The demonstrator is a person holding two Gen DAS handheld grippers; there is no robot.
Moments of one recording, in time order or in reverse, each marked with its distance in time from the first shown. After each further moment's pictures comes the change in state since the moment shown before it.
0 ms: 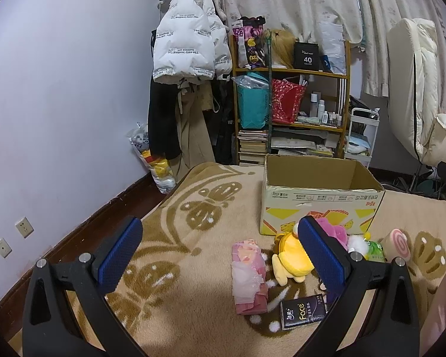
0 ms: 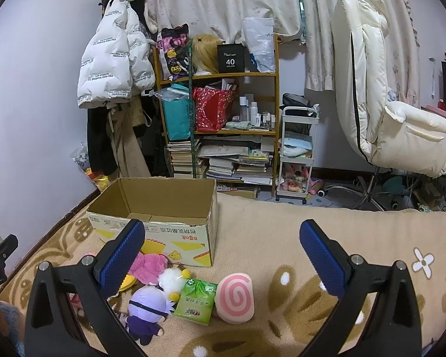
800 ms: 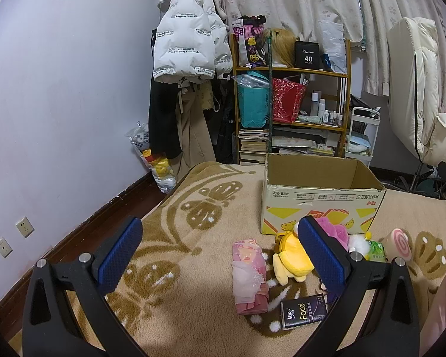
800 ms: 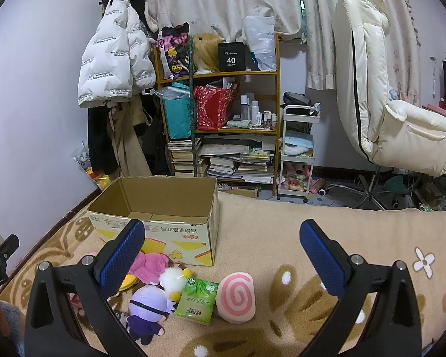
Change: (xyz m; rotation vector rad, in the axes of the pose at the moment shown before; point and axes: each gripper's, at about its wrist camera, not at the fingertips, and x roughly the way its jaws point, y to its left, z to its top) left arm 0.001 0.000 -0.001 0.000 0.003 0.003; right arm 0.003 -0.003 0.000 0.003 0.009 0.006
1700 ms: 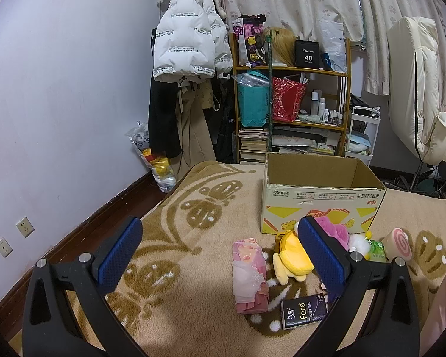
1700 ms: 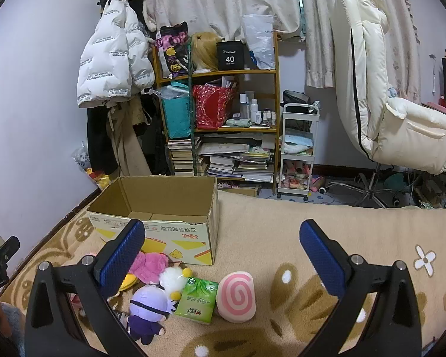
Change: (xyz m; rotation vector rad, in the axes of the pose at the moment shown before) left arm 0.003 -0.002 -0.002 0.002 0.004 0.001; right arm -0.001 0.000 -0.001 0.006 0.002 0.002
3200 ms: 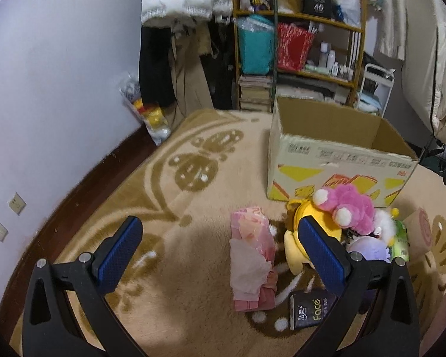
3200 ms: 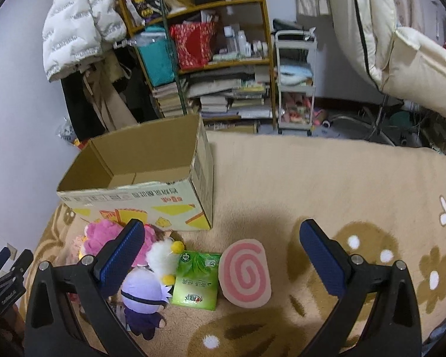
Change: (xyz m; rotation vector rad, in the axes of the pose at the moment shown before) left arm 0.094 -0.005 -0.014 -0.013 0.287 -0.008; right arm 0.100 -0.012 -0.025 0.143 0.328 0.004
